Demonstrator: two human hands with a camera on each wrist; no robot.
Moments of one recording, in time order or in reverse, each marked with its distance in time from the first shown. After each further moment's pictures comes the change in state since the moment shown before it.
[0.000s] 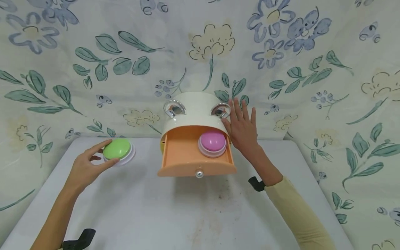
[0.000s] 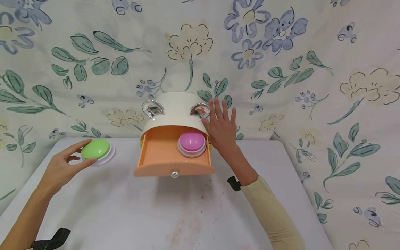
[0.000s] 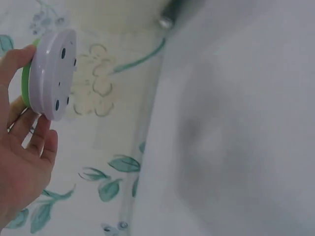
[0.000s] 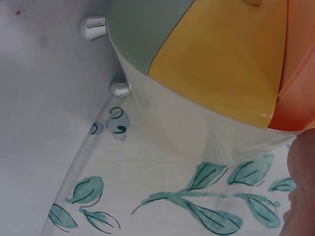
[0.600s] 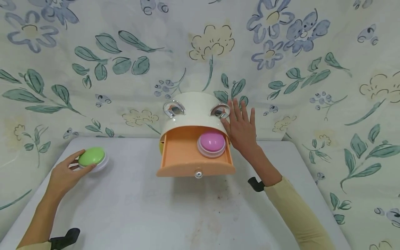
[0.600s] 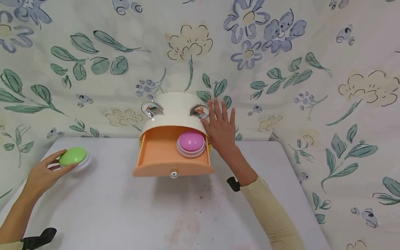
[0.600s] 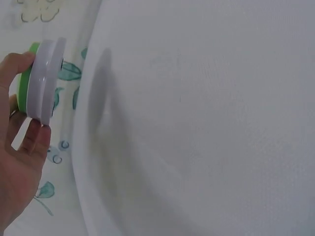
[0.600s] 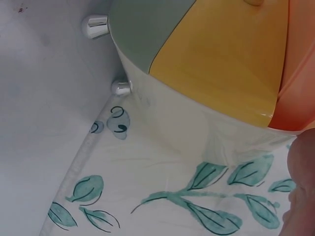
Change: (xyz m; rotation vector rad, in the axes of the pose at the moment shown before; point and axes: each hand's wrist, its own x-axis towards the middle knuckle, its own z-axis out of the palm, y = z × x) left_hand 0.001 -0.113 -0.012 0.122 -0.009 -0.256; right_hand 0.001 0.000 0.001 -0.010 -0.007 0.002
